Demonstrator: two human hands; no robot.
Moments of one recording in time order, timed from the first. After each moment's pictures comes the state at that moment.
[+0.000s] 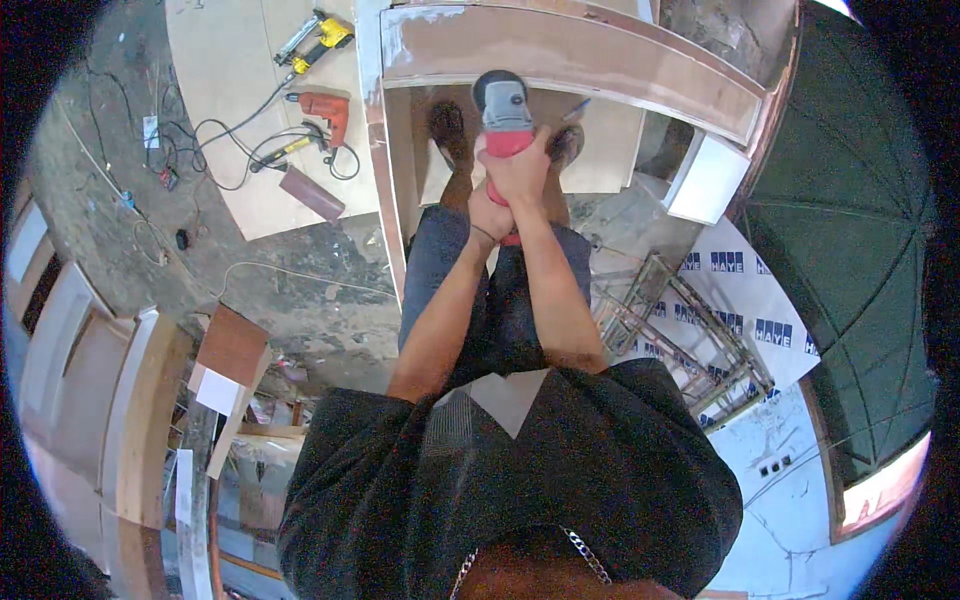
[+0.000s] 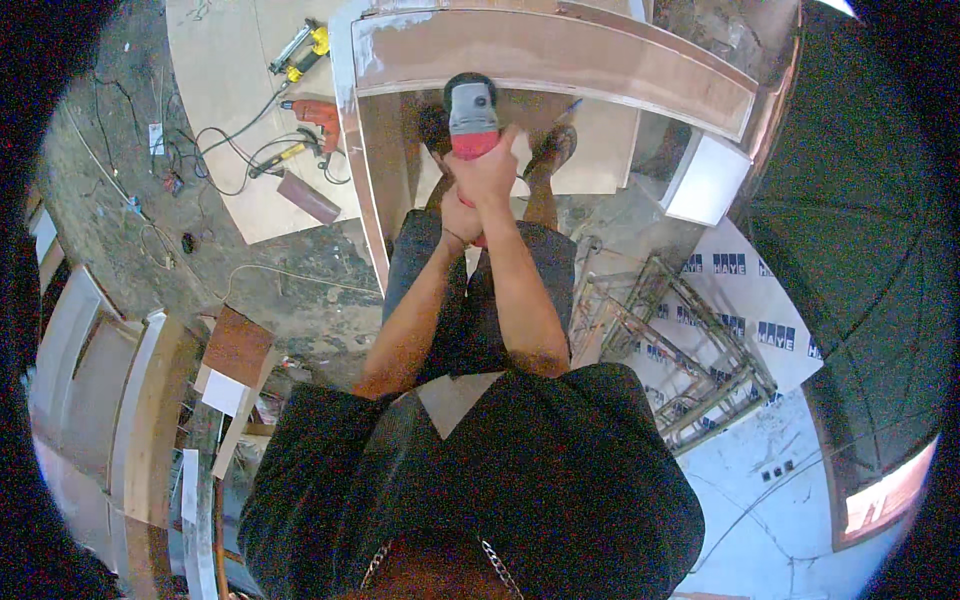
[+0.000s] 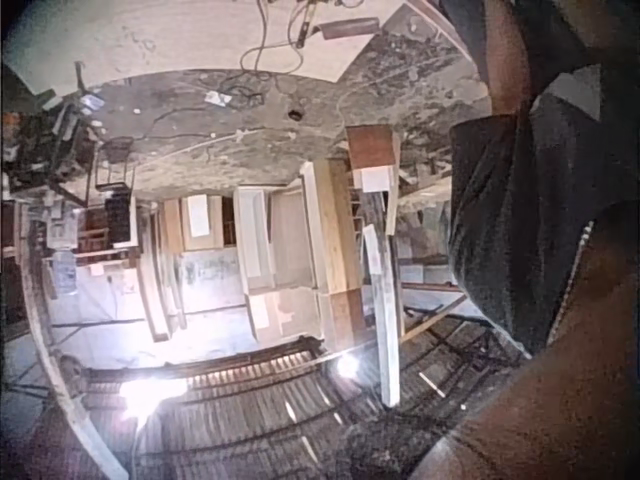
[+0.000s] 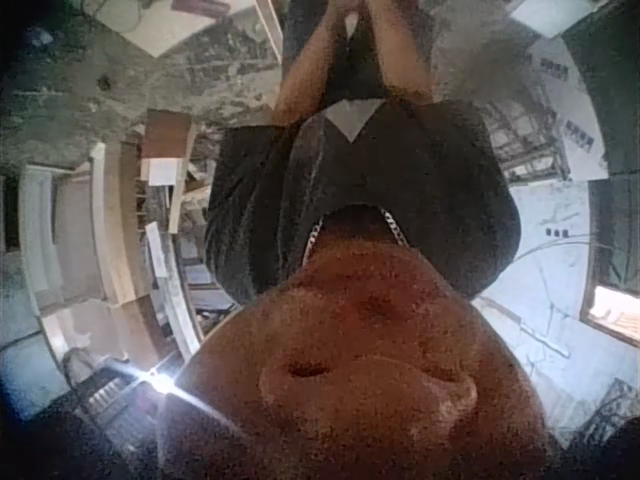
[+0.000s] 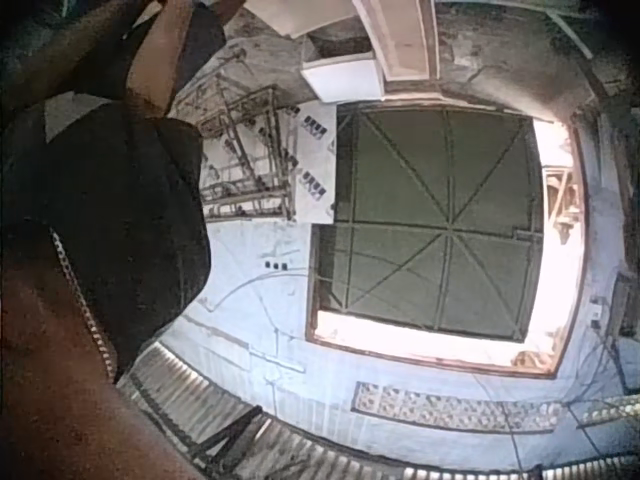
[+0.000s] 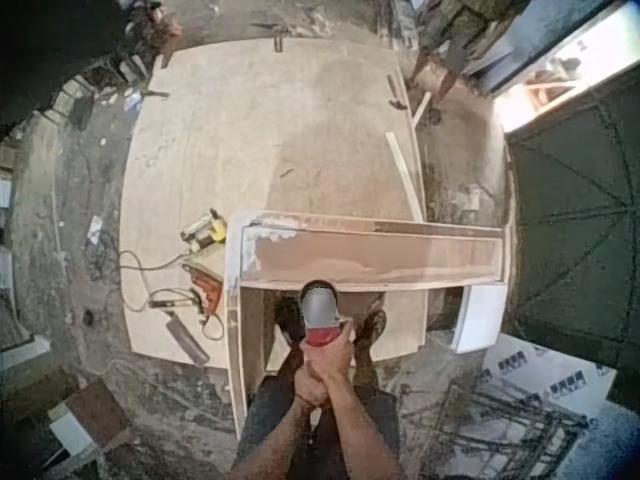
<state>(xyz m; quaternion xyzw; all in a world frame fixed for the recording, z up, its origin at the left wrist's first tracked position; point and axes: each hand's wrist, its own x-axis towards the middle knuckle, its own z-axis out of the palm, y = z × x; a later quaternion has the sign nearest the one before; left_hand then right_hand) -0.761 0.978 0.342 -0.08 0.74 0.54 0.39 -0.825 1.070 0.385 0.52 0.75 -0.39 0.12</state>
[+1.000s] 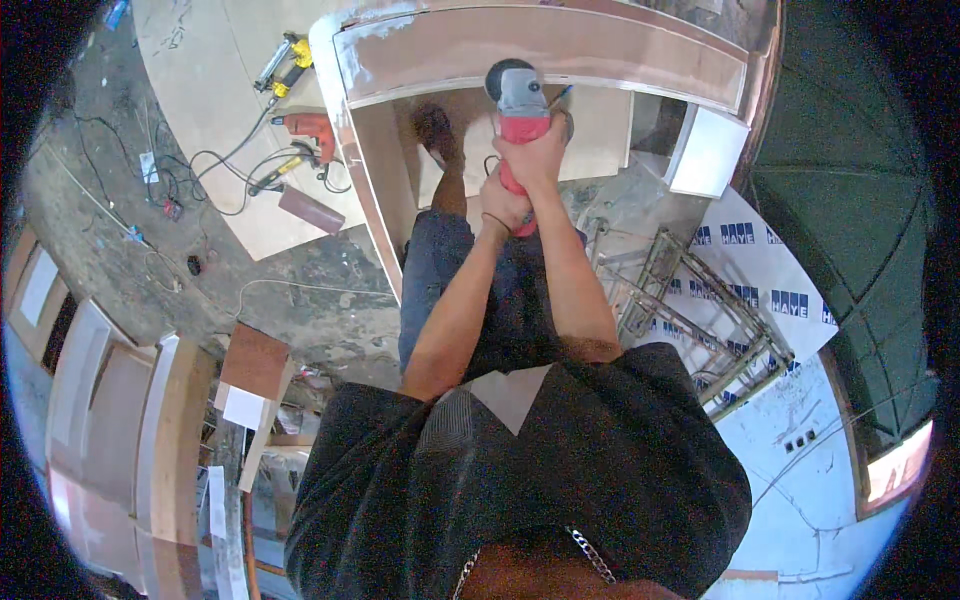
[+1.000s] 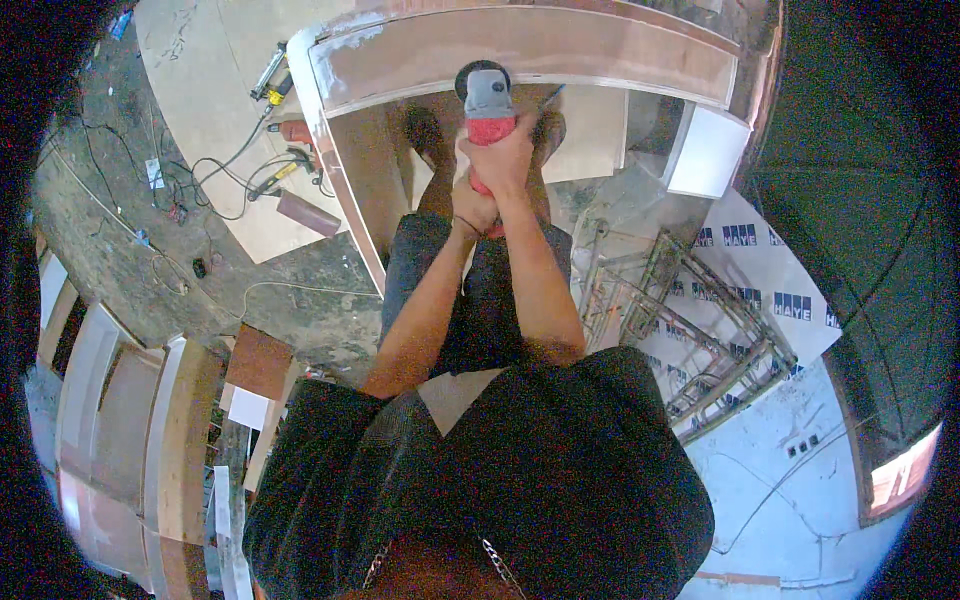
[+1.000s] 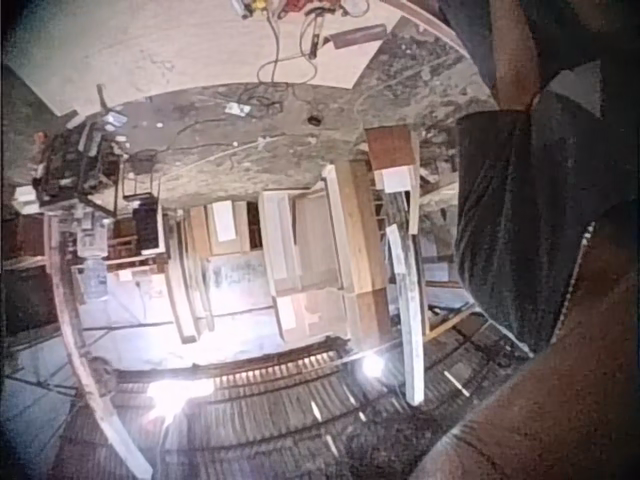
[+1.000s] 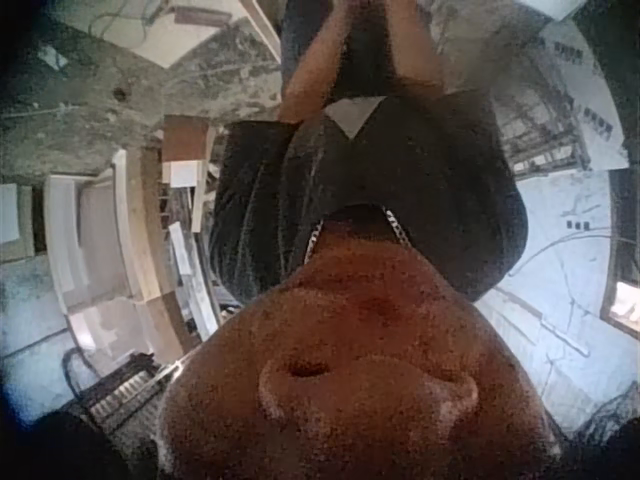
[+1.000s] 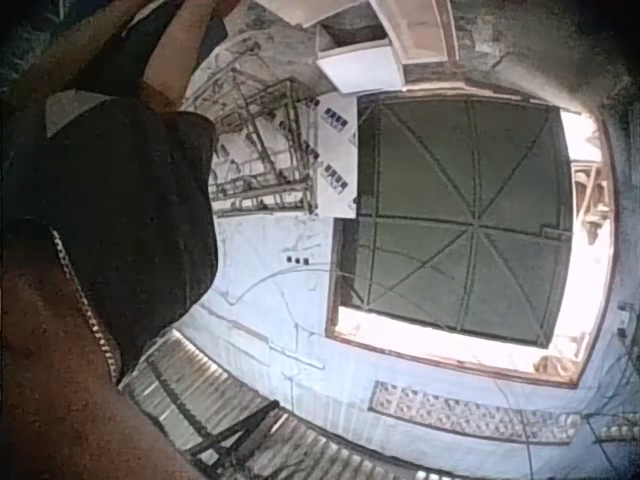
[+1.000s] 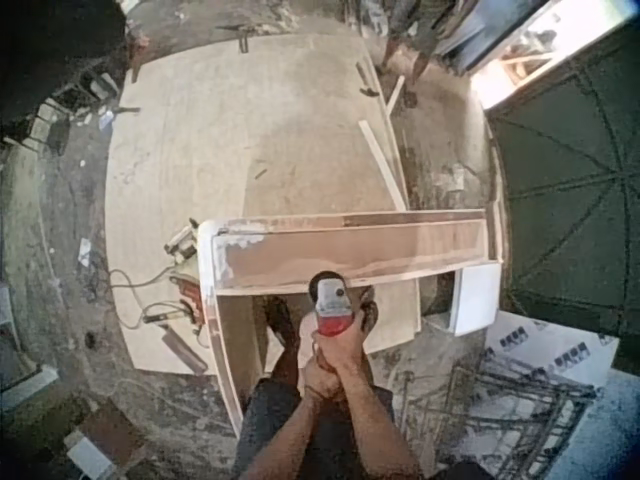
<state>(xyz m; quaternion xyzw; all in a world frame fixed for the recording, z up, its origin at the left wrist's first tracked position) -0.759 1.040 0.342 -0.08 0.75 0.52 0.40 -0.813 1.134 0.384 0.53 0.74 -0.40 0.06</state>
